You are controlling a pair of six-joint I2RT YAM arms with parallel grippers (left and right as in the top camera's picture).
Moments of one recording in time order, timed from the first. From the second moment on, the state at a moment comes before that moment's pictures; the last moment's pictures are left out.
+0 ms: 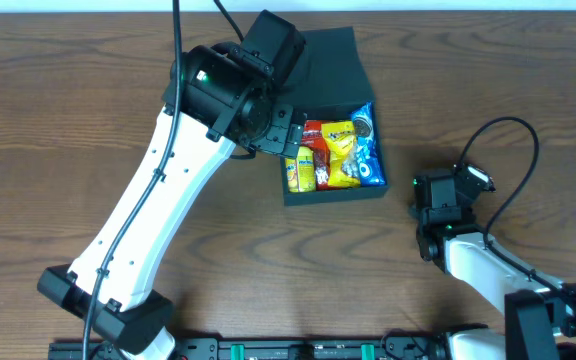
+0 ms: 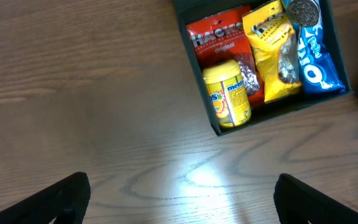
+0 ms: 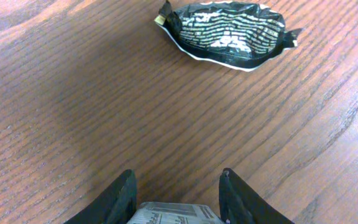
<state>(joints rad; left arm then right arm) -0.58 1.79 2.10 -1.56 -0.10 -0.29 0.16 1.44 0.43 -0.02 0.51 0.67</state>
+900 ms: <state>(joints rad) -0.58 1.78 2.10 -1.59 -0.18 -0.29 0.21 1.11 0.74 -0.60 0.42 0.56</state>
